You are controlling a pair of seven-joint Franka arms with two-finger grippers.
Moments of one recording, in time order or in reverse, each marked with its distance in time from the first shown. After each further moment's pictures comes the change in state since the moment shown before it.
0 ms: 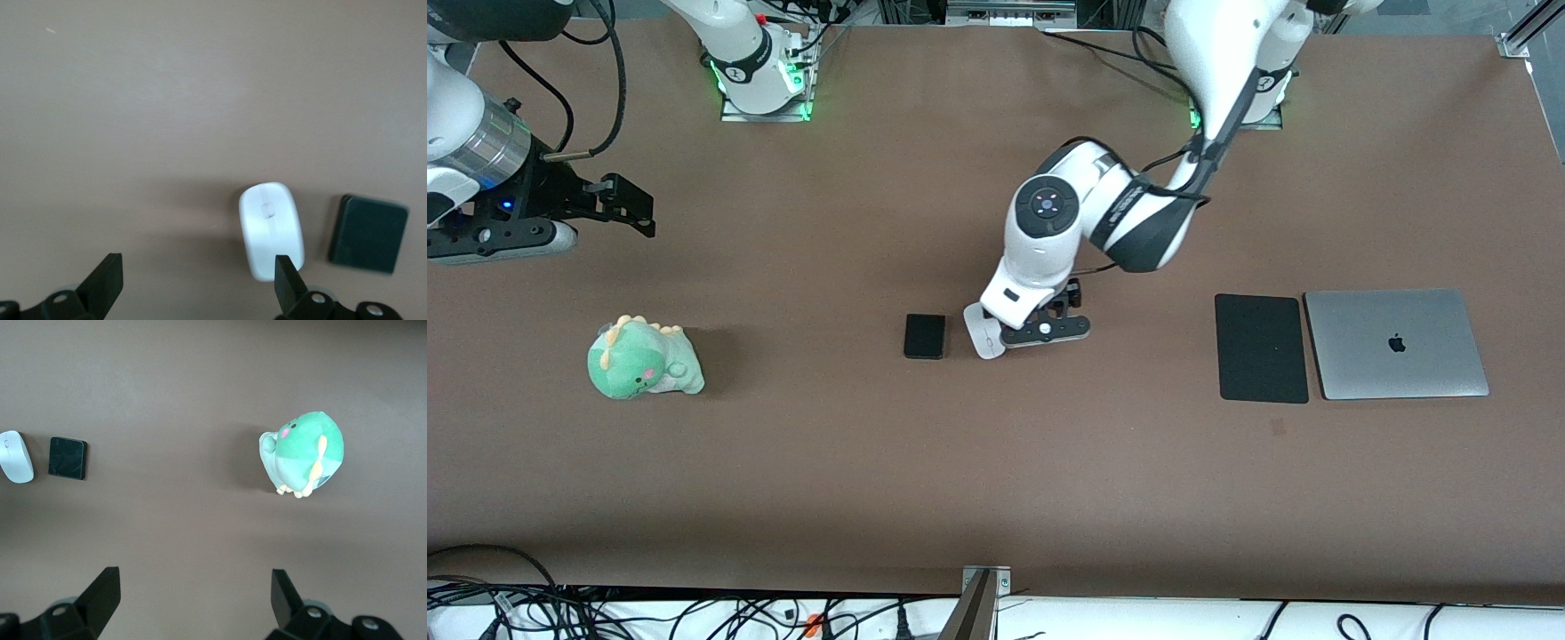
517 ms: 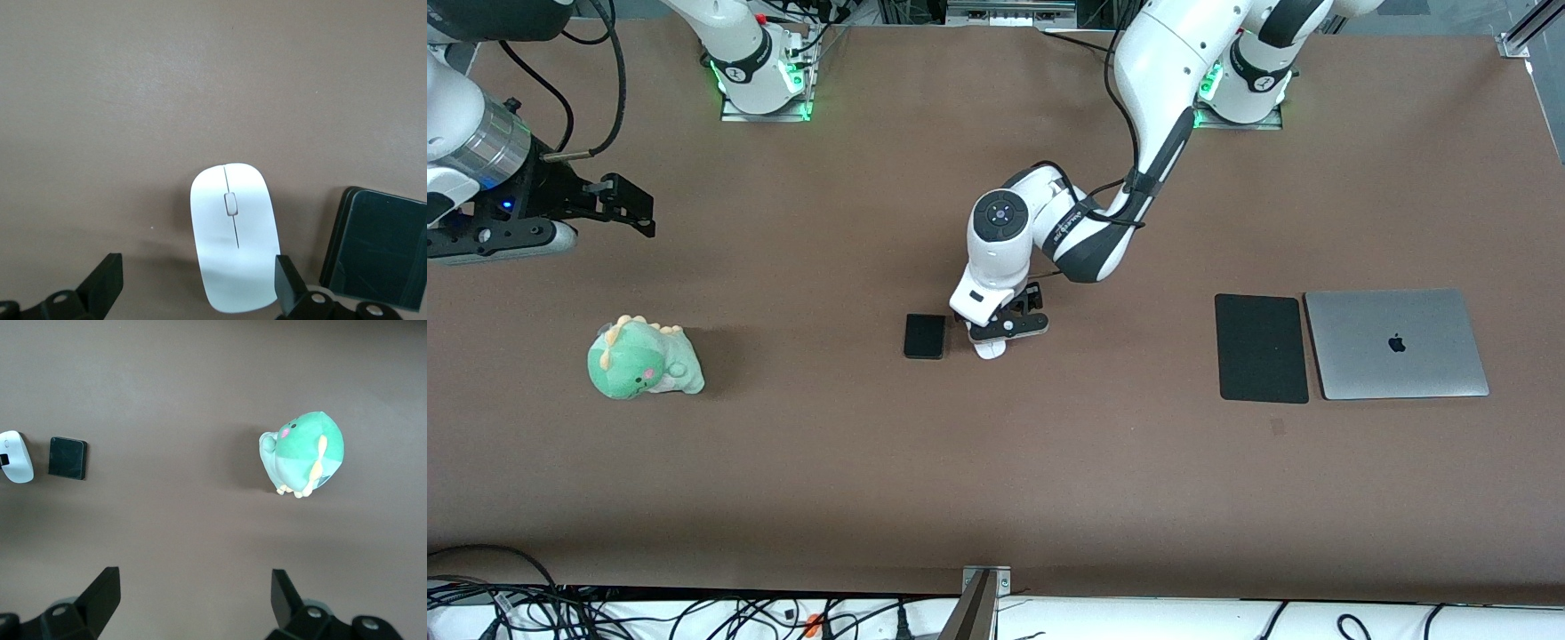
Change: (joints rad) left arm -0.073 0.134 0.010 0.007 0.025 0.133 -0.091; right arm 0.000 0.000 0.000 0.000 0.000 0.000 0.000
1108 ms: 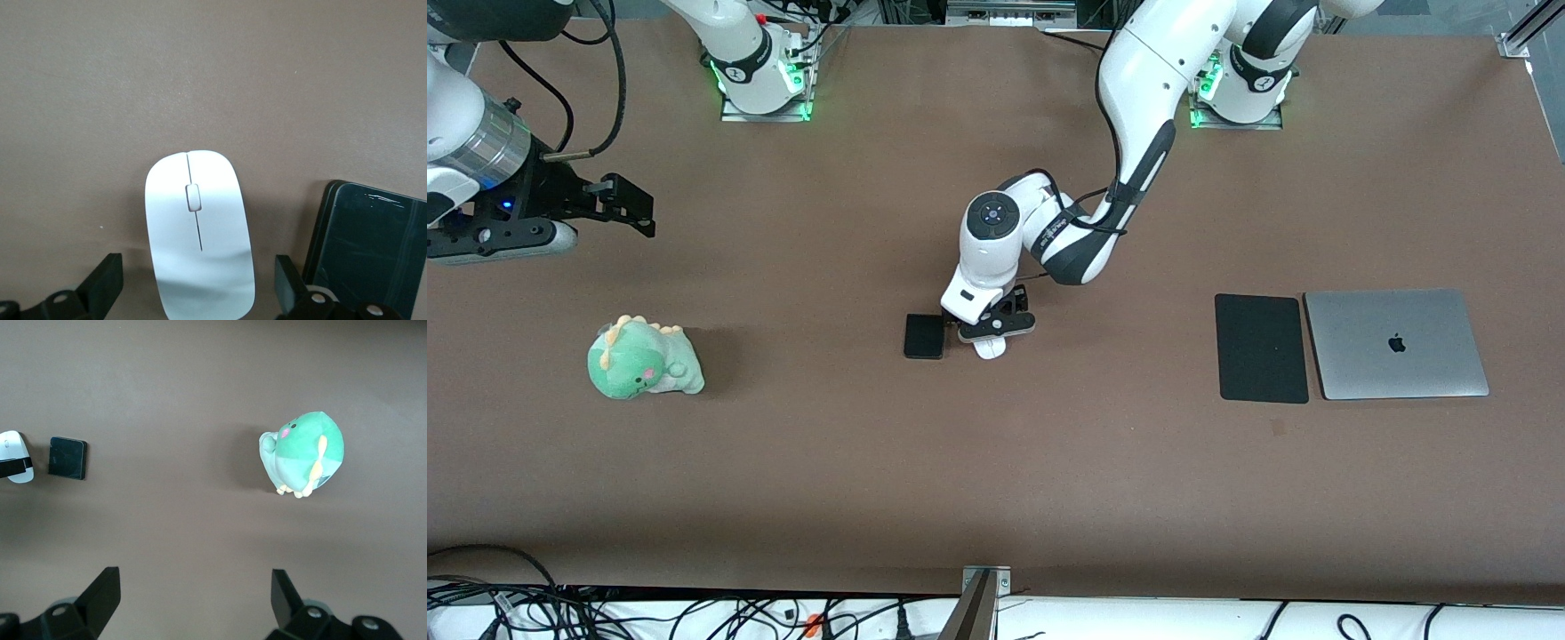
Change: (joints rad) left arm -0.031 0.056 0.003 0.008 0.000 0.104 -0.049; right arm 0.000 0.000 0.000 0.000 0.000 0.000 0.000
